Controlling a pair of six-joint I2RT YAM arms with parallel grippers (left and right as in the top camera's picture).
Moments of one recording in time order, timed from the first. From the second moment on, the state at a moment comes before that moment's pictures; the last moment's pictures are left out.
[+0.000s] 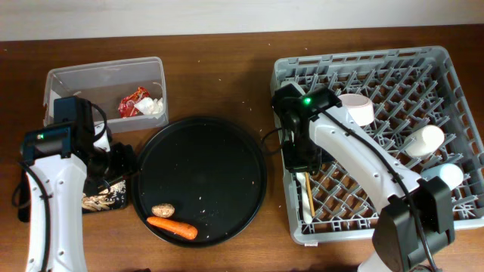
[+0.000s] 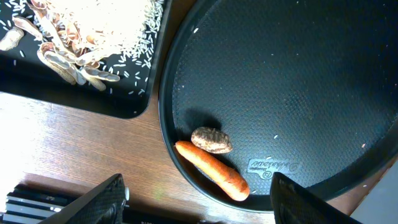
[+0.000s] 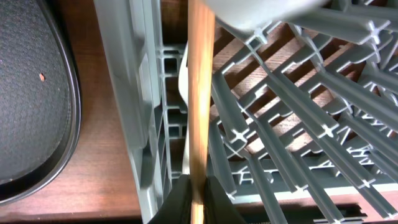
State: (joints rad) left arm 0.20 1.41 1.31 -1.38 0.08 -0.22; right arm 0.46 1.78 1.47 -1.41 0.05 0.41
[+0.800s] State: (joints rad) left arm 0.20 1.41 1.31 -1.41 0.12 -0.22; right arm 0.43 1.36 1.49 -1.38 -0.02 0.30
